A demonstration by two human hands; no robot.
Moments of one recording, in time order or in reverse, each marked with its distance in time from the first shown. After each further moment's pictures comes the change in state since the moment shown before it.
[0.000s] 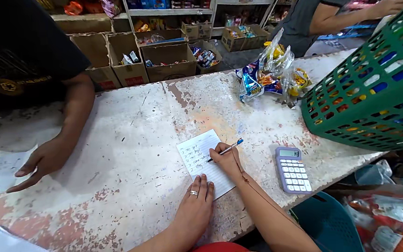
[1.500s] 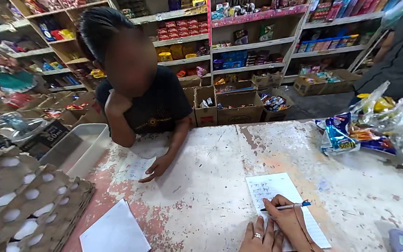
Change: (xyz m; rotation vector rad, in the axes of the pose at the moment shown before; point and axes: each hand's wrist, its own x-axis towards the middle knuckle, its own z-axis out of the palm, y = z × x) left_hand 0.008 -0.002 -0.022 -0.225 -0.274 -0.103; right_hand -0.013 -0.003 0.038 0.035 0.021 -0.116
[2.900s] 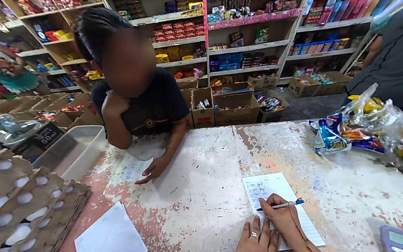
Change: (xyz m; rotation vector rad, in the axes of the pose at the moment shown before) left_hand 0.001 -0.002 -0.001 0.000 -0.041 0.006; right_hand 0.002 -0.002 -0.001 0.002 -0.018 0.010
